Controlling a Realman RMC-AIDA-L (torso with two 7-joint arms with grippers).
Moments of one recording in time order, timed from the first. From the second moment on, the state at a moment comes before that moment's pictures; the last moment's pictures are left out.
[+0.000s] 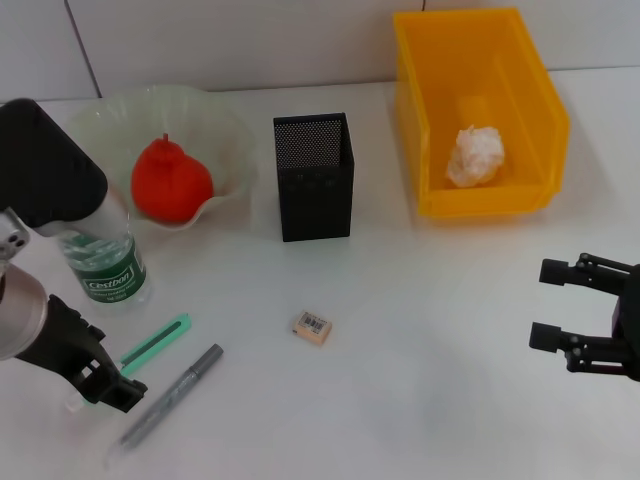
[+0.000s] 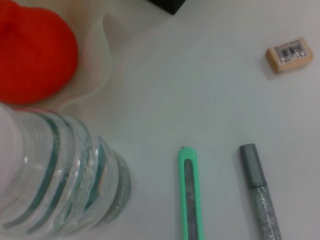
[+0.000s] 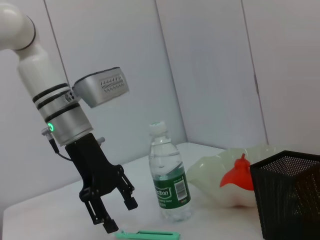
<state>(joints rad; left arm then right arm) -0.39 -2.08 1.61 1.66 2.72 1.67 -2.57 0.24 2.00 -0.61 -0.68 -1.85 -1.84 1.19</state>
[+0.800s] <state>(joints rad) -0.44 -2.08 1.65 1.53 2.77 1.60 -2.59 0.24 2.00 -0.62 -0.67 -1.87 -1.83 1.17</state>
